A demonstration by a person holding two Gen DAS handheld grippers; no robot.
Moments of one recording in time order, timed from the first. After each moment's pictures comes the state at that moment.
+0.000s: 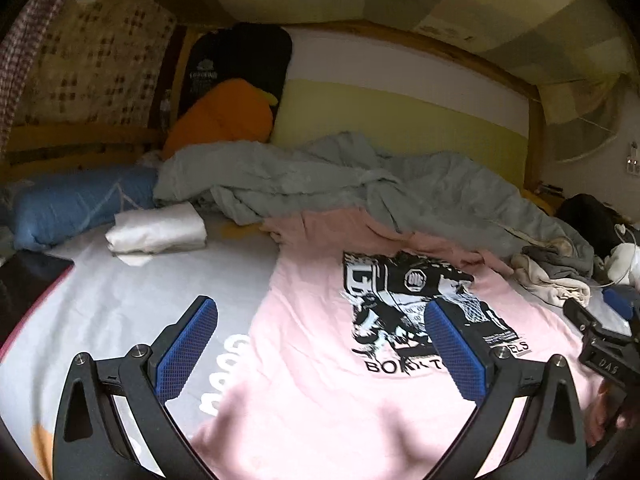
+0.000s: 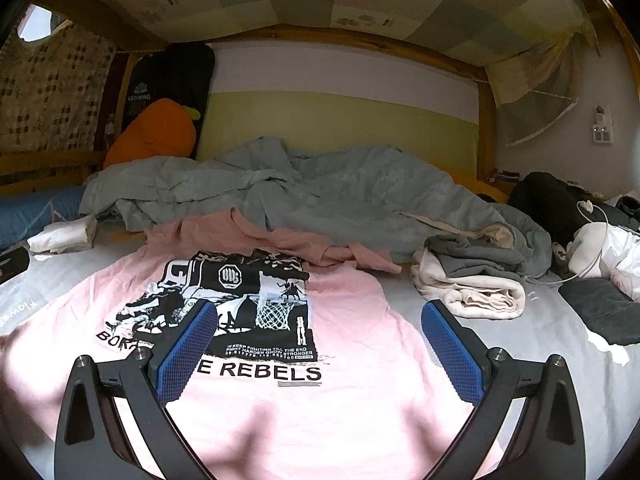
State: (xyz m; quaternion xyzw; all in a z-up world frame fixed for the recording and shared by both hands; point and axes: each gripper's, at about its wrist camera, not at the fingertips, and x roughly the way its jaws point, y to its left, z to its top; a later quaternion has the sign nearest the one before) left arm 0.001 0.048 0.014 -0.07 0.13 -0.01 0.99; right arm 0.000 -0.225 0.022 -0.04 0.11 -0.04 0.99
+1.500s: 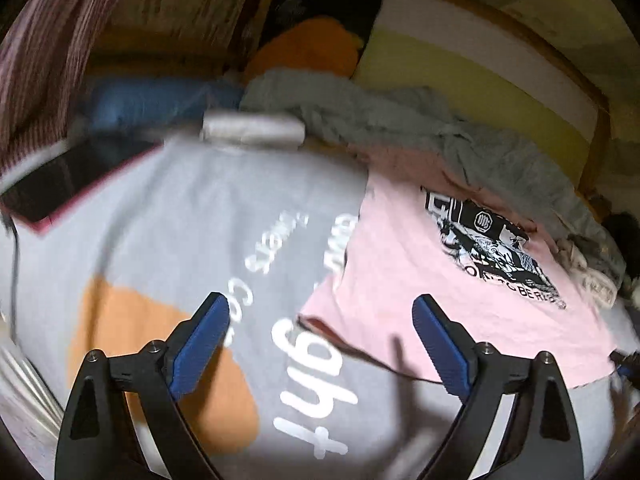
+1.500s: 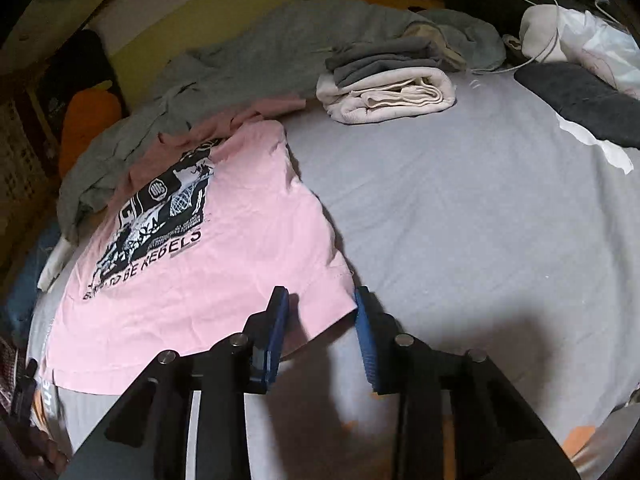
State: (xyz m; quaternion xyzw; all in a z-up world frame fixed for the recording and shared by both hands) left arm -0.051 0.107 -0.053 -0.18 0.26 0.08 0.95; right arm -0.035 -0.372 -0.029 0.18 0.35 -0.05 0.92
